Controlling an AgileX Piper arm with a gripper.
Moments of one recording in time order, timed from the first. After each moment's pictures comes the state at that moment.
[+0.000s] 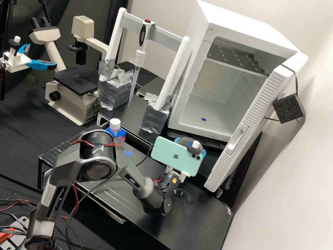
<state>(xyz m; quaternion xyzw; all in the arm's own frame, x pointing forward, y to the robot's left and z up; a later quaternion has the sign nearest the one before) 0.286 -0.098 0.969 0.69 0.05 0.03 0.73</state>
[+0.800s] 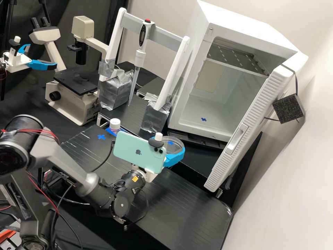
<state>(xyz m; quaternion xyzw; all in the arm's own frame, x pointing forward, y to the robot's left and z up) 0.182 -0.019 0.946 0.63 0.01 0.04 0.78</state>
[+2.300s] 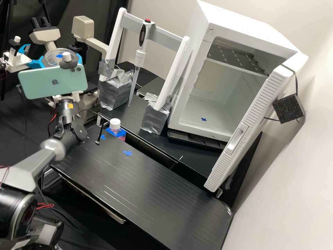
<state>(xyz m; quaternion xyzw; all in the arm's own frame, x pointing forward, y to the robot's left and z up) 0.189 0.223 0.839 0.59 0.42 0.16 0.67</state>
